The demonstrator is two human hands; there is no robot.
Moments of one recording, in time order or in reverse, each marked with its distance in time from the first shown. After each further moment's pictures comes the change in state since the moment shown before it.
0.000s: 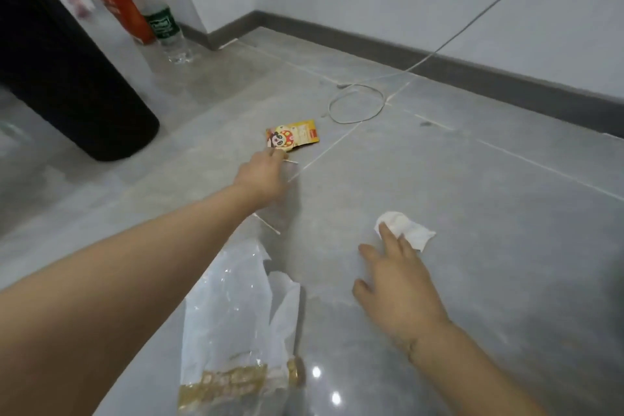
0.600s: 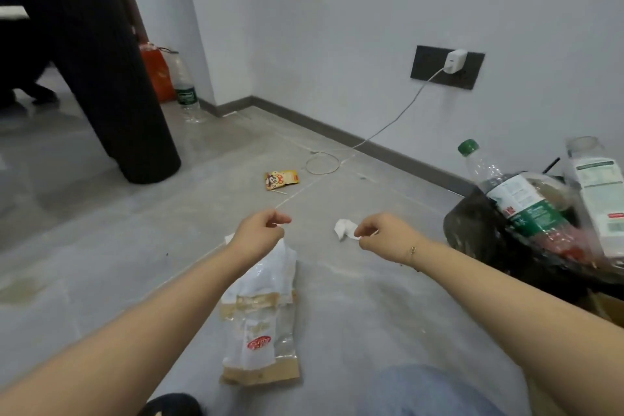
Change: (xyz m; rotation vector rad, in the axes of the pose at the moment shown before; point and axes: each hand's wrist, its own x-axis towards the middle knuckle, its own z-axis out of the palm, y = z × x) left_hand -0.299 0.034 -0.102 -0.954 0.054 -0.011; right_hand -0.177 -0.060 -0.139 0.131 0.068 0.060
